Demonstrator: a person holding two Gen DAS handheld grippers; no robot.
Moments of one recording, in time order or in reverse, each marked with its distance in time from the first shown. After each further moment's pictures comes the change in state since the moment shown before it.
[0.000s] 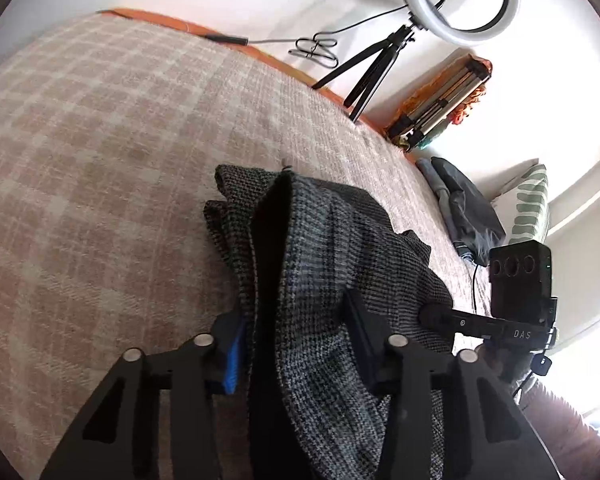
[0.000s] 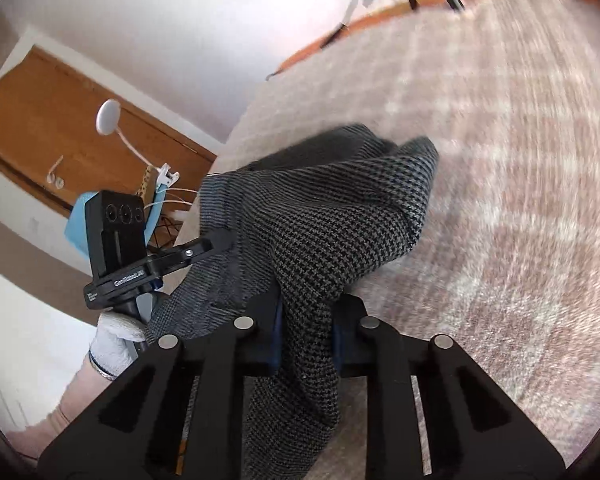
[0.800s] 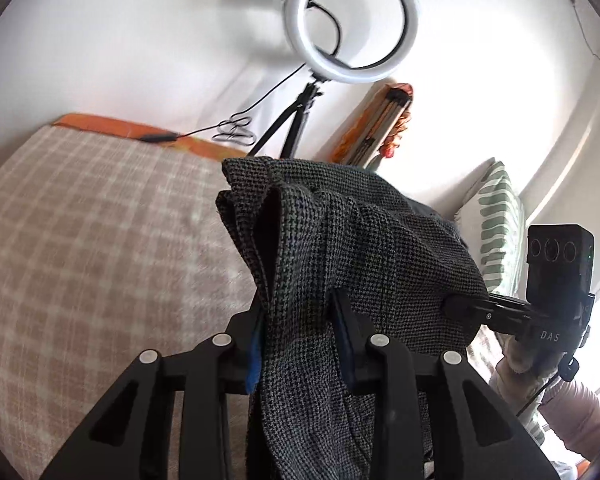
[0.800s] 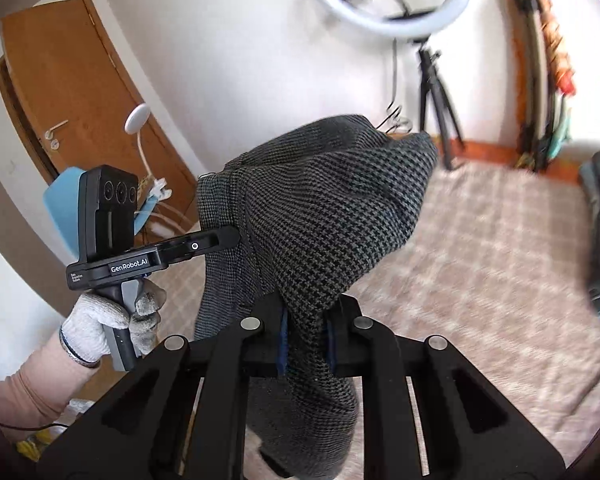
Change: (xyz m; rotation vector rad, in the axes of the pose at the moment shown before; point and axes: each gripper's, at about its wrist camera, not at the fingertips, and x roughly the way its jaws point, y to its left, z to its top) left arm -0.053 -0.093 0.019 0.194 -0.187 -0.050; right arm -0.122 0.090 0.013 -0.277 -0.206 -0.208
